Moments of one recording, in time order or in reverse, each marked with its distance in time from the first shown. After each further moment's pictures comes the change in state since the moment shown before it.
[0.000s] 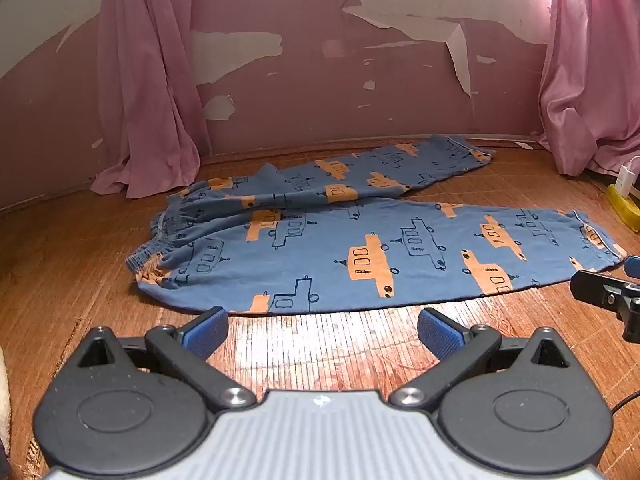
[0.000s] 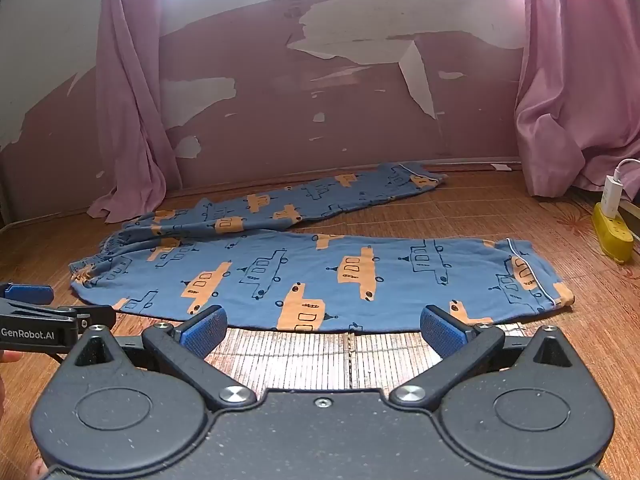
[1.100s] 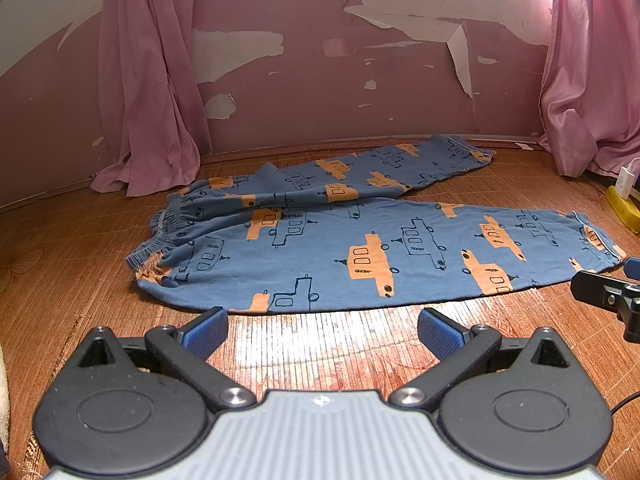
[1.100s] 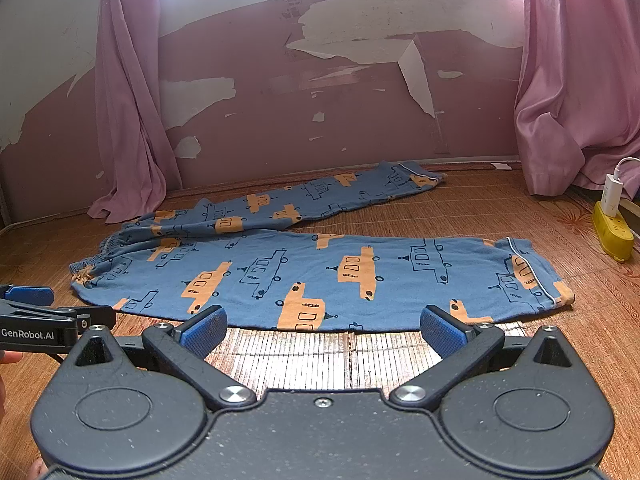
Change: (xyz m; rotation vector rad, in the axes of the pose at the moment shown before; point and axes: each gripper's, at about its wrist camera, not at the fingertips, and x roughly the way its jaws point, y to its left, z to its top) left arm 0.001 0.002 0.000 -0.005 0.003 -0.002; right arm 0.000 0.001 -0.001 0.003 0.000 0.001
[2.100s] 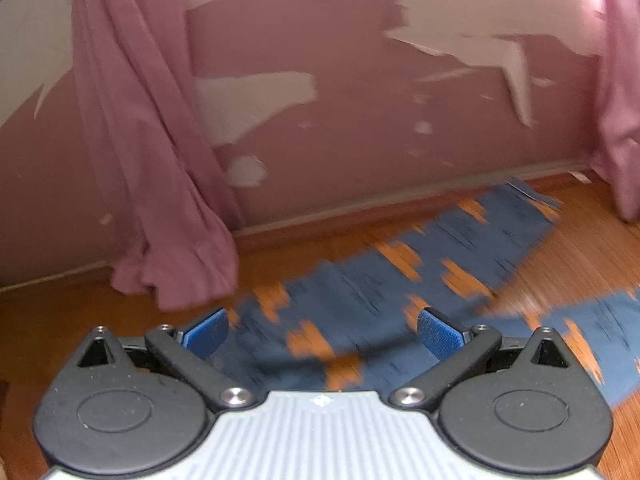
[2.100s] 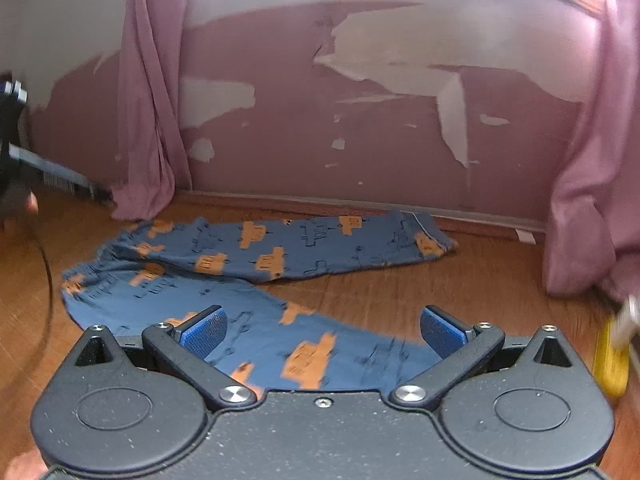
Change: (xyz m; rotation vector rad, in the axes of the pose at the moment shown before) left arm 0.078 0.065 0.196 0.087 0.044 0.096; right arm 0.048 -0.058 0.135 -0.212 0.084 0.105
